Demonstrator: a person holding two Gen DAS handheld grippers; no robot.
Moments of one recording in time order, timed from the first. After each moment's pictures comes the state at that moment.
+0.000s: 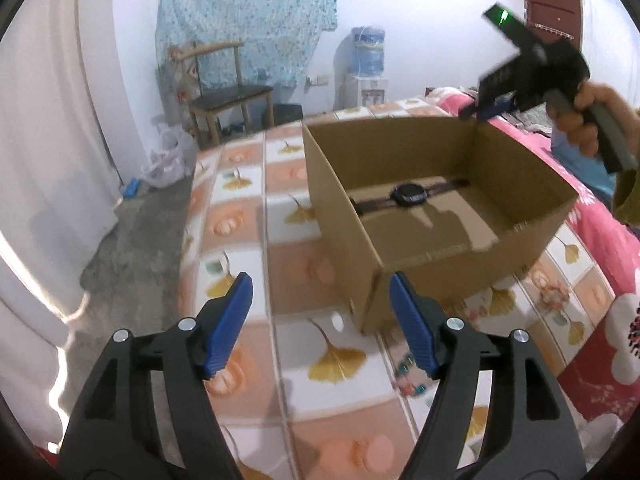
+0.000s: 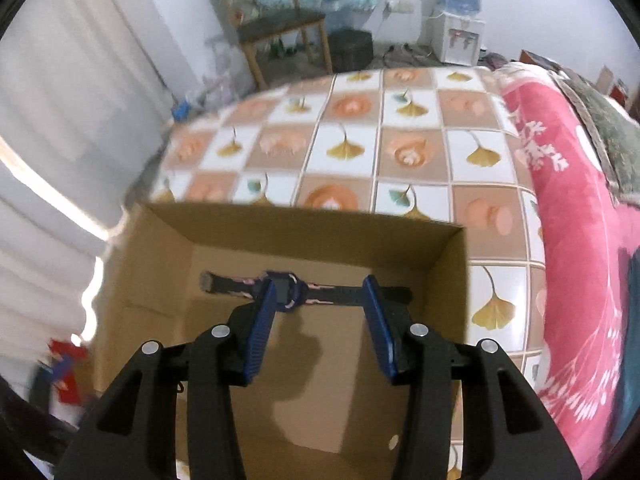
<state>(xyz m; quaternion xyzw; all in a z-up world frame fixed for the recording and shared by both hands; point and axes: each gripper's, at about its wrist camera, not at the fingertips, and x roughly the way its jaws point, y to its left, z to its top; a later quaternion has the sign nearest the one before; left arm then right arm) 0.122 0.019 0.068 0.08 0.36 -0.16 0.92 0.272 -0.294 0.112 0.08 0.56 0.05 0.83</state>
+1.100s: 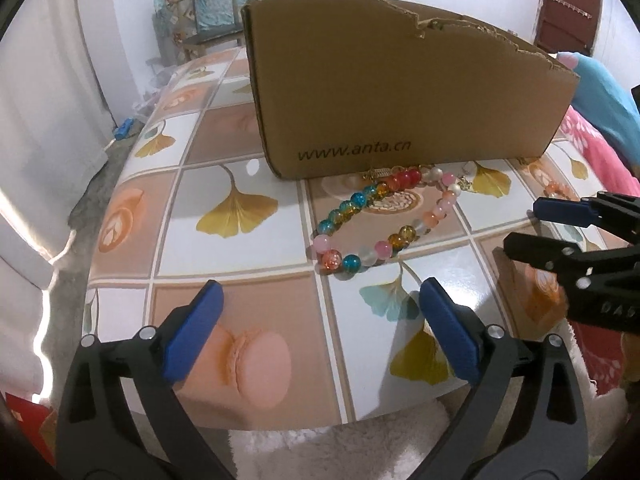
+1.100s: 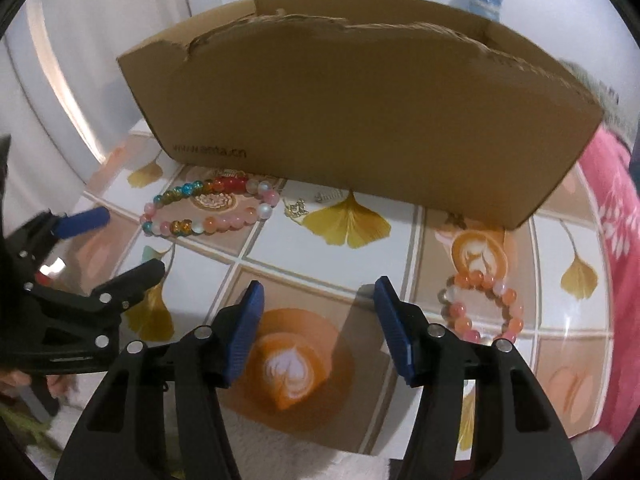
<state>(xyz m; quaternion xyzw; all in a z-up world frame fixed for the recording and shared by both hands) 0.052 -0.024 -0.034 0.07 0.44 -0.14 0.89 0.029 -0.205 -0.005 -0.03 0.52 0.07 0.85</state>
